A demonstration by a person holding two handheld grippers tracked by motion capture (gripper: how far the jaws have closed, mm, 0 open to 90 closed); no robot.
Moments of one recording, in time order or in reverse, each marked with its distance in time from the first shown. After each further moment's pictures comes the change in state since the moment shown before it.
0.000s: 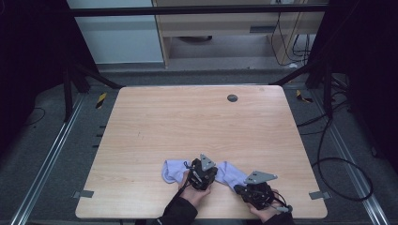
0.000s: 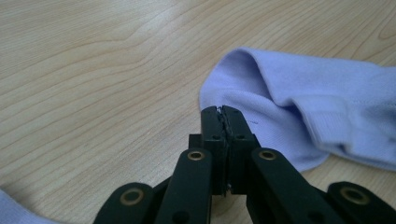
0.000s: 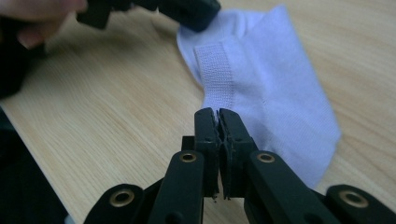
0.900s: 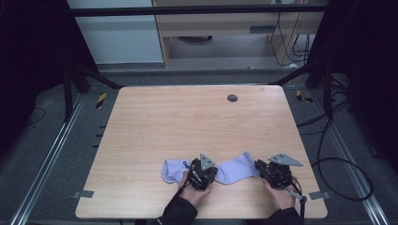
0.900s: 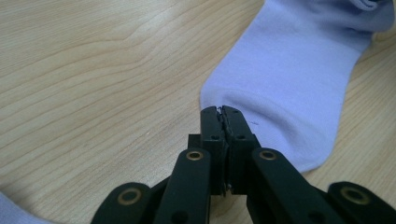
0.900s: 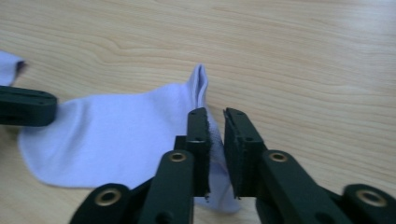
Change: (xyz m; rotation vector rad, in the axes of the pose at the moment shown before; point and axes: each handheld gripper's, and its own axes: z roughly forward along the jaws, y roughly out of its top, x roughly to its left) left arm 0.001 0.000 0.000 -0.001 -0.006 -0.010; right arm -0.068 0.007 -0.014 -0.190 -0.267 0.221
